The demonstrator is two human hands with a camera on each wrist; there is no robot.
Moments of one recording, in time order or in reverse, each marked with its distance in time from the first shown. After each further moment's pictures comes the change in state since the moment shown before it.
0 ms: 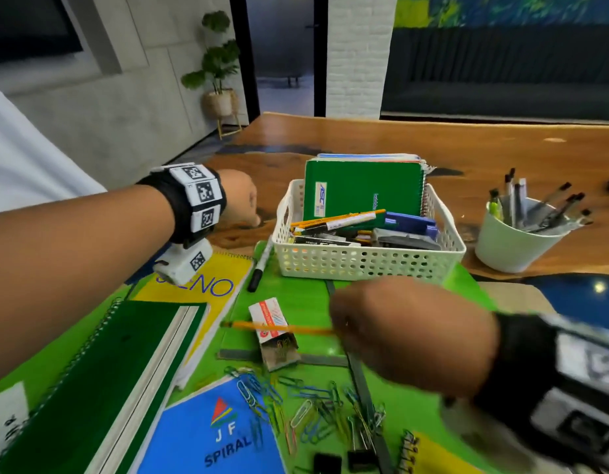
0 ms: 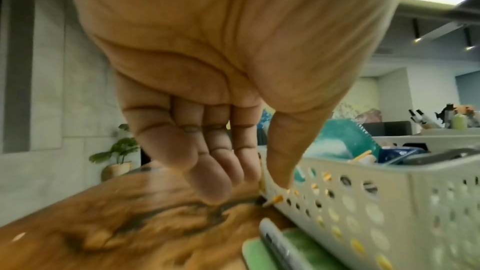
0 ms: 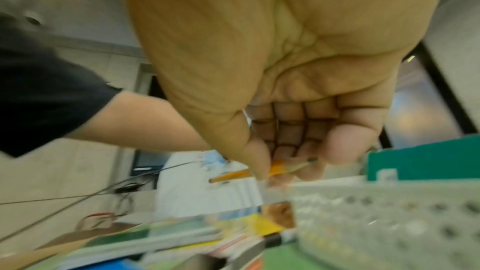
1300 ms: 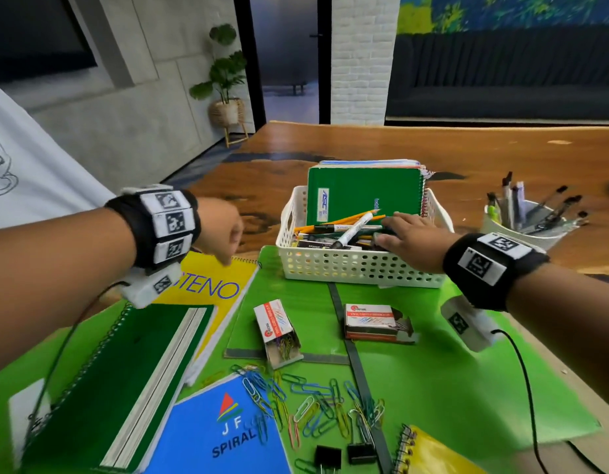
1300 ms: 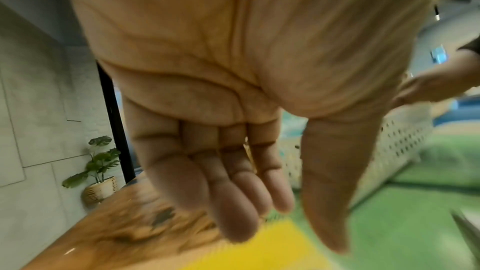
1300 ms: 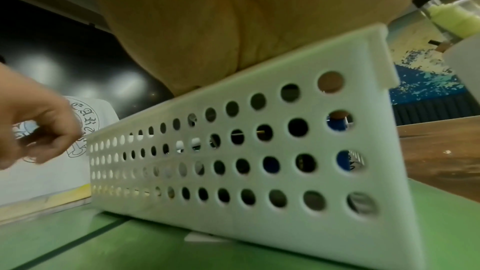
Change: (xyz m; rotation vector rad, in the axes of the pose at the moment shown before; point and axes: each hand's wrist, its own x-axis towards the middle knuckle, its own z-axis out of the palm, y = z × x) left_hand -0.037 -0.020 0.015 0.190 -0.179 0.062; right_hand 0.082 0.142 0.038 0.194 0.058 0.423
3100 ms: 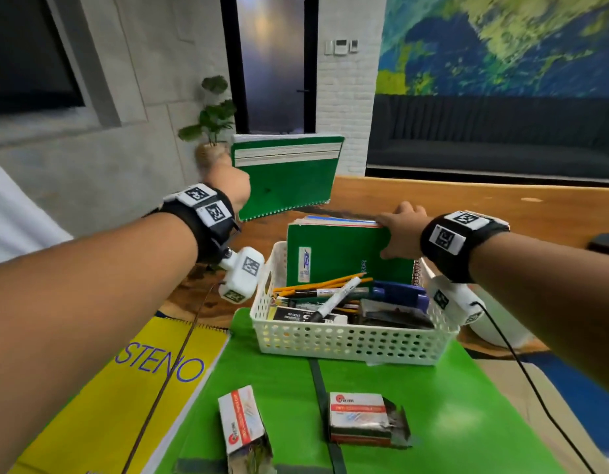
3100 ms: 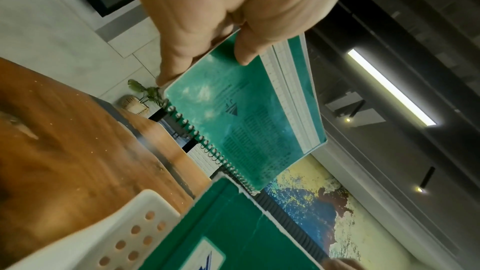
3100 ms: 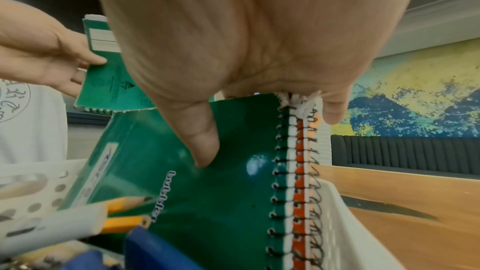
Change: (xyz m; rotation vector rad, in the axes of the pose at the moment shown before) left_hand 0.120 -0.007 -0.095 -1.310 0.896 -0.321; right_hand 0.093 0.012 -0.088 -0.298 0.099 0.176
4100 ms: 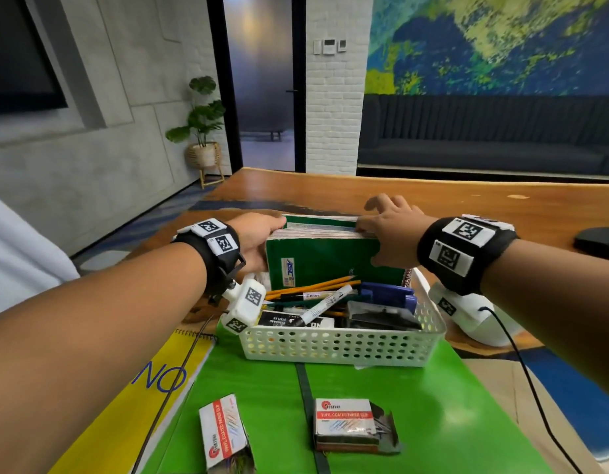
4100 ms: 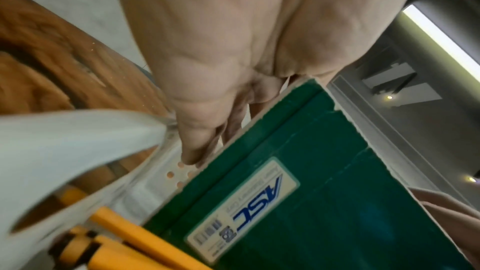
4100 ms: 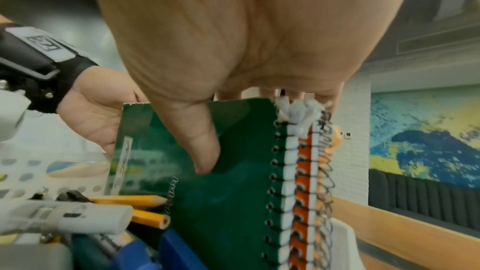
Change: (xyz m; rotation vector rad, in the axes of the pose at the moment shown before) left_hand -0.054 -0.020 0.055 -0.524 -0.769 -0.546; right_hand -0.035 -0.001 -0.013 -0.106 0.115 -0.216
